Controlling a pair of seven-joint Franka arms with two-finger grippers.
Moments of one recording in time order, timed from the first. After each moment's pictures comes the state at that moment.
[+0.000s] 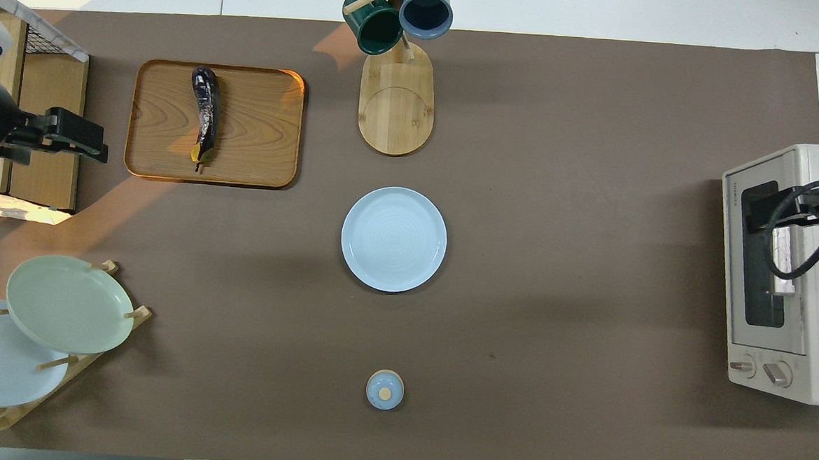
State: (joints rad) left arm -0.06 0.06 -0.05 -1.54 -0.03 1.56 -0.08; right arm -0.02 0.03 -0.03 -1.58 -0.04 1.50 -0.10
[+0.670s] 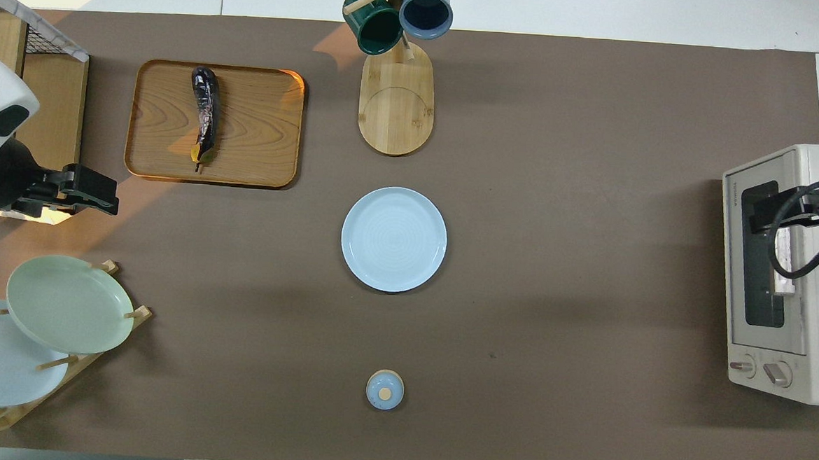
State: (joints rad) left arm -0.06 -0.04 -0.05 -1.70 -0.03 1.55 -0.11; right arm -0.02 0.03 -0.03 -1.58 -0.04 1.50 -0.10
